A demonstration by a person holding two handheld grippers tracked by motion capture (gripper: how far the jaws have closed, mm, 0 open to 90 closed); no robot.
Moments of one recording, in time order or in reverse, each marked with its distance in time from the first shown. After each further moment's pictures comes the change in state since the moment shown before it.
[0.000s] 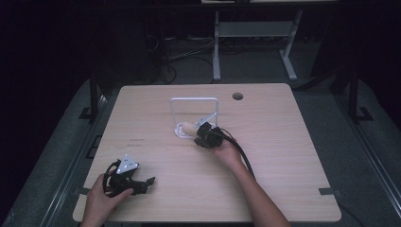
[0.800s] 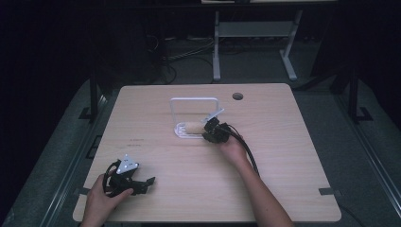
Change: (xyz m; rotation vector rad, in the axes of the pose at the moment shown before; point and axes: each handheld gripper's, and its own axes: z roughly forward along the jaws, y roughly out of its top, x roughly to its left) left arm 0.000 0.000 0.000 -0.001 0.000 -0.001; right arm -0.026 -0.008 -0.004 0.000 -0.077 0.069
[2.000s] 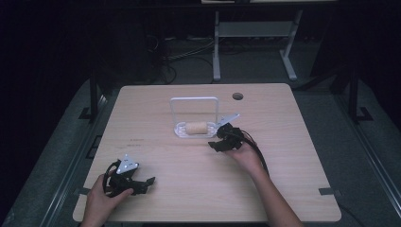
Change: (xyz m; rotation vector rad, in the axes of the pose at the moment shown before) left arm 0.000 0.000 0.000 0.001 0.000 0.001; right arm 0.004 -0.031 -0.047 -0.053 -0.005 -0.004
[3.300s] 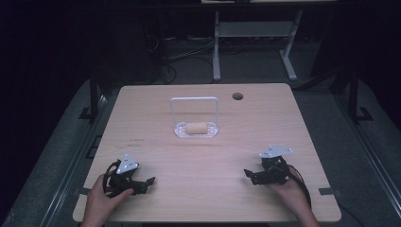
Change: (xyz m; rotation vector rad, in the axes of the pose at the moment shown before) left arm 0.000 0.000 0.000 -0.002 0.000 0.001; right arm 0.006 -0.132 -0.087 -0.049 -0.130 0.165
